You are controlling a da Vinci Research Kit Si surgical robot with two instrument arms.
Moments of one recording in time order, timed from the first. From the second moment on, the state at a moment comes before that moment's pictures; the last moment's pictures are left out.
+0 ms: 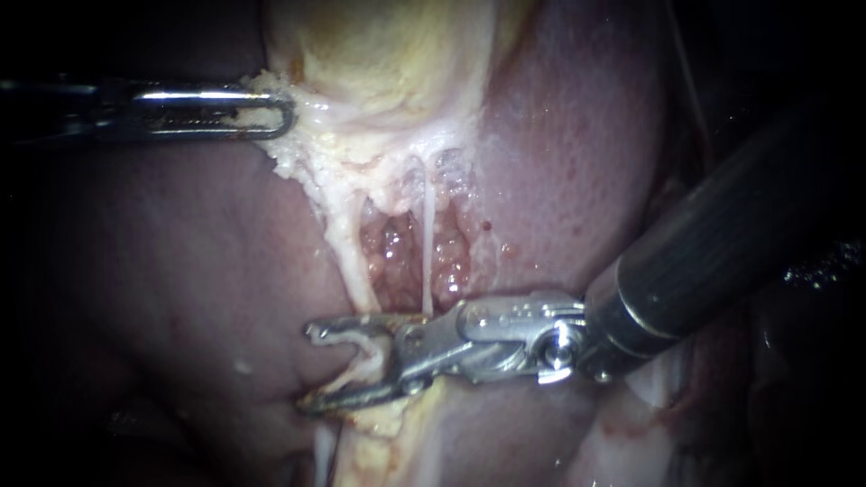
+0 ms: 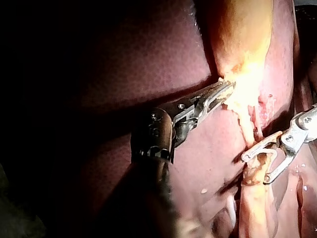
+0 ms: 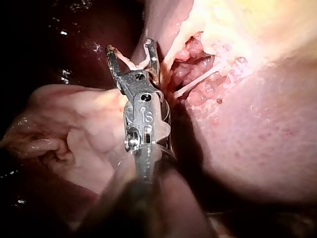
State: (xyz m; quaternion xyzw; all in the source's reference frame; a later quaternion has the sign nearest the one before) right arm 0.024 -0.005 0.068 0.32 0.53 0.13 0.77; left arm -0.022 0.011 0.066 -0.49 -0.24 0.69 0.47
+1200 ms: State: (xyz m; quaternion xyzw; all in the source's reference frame) right arm 0.019 -0.002 0.071 0.32 0.54 0.13 0.77; left arm -0.021 0.010 0.064 -0.49 -0.25 0.69 0.47
